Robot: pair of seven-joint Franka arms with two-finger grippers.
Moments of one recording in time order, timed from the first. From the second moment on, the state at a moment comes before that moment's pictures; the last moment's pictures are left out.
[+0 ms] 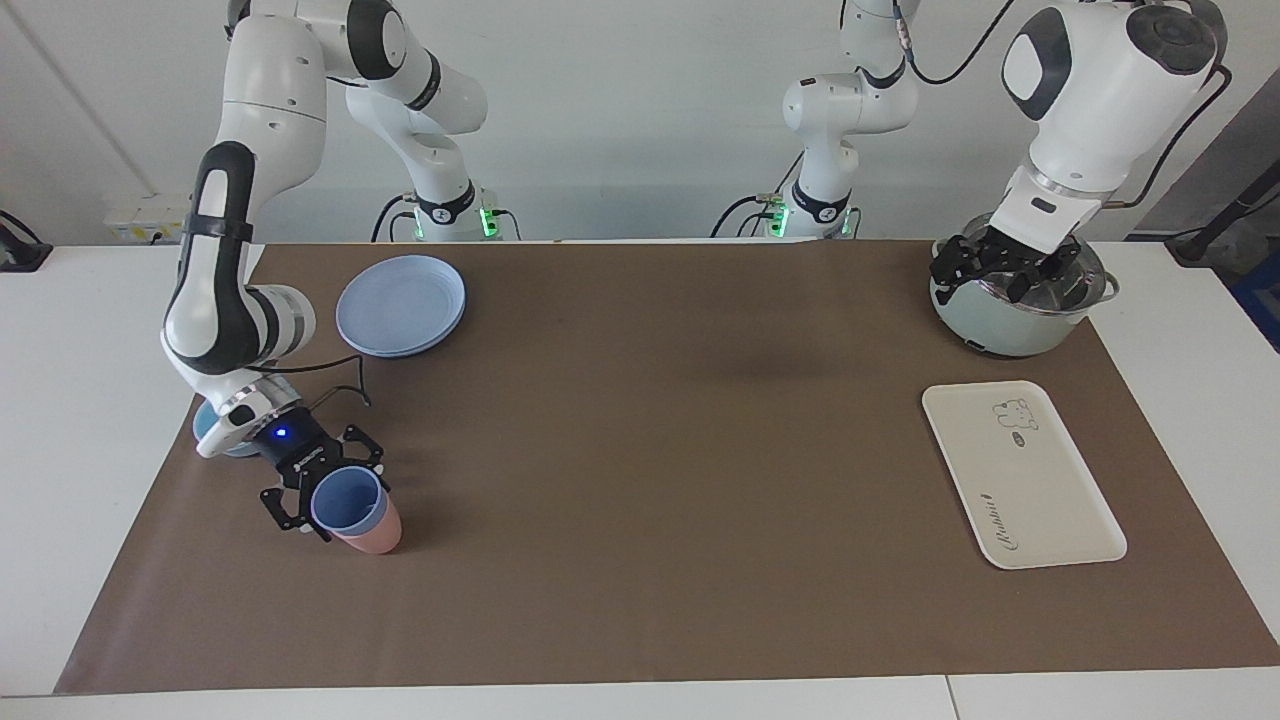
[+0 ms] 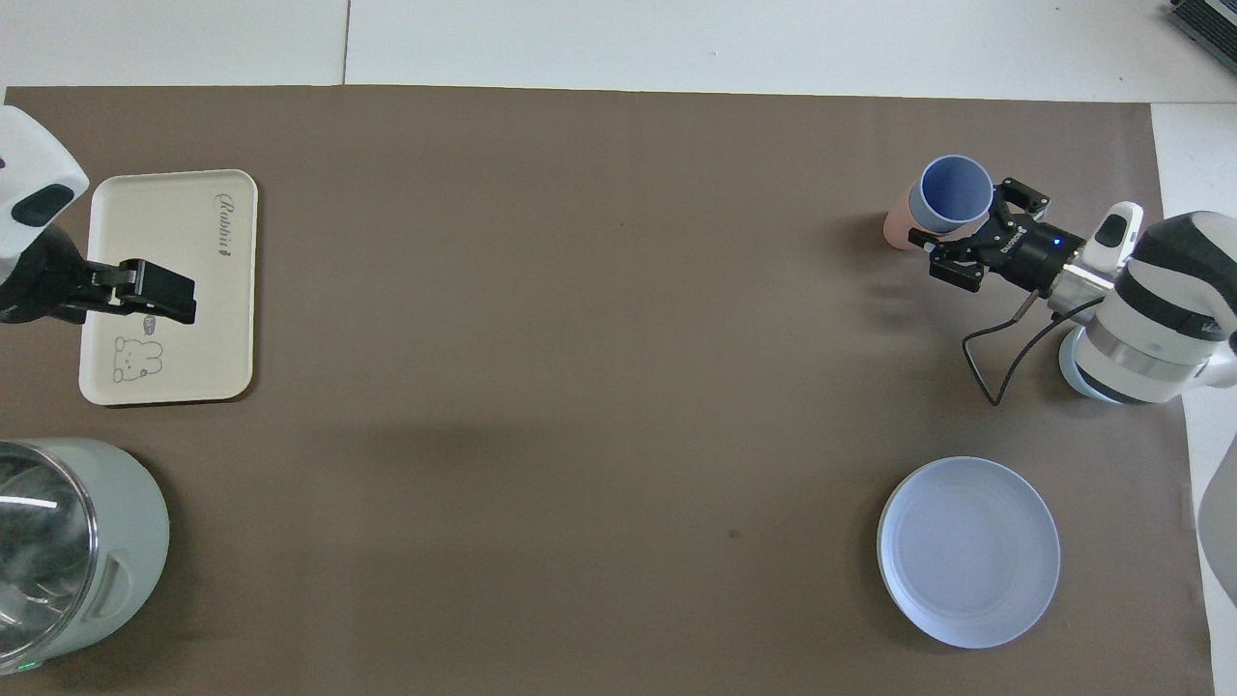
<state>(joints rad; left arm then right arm) -0.02 0.02 -0.06 -1.63 0.02 1.62 -0.02 -0.09 0.47 -0.10 -1.87 1.61 2.30 -2.14</state>
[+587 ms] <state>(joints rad) -0.02 0.02 -0.07 -1.63 0.02 1.62 -0.02 -0.09 0.48 -0.10 -1.87 1.61 2.30 -2.14</state>
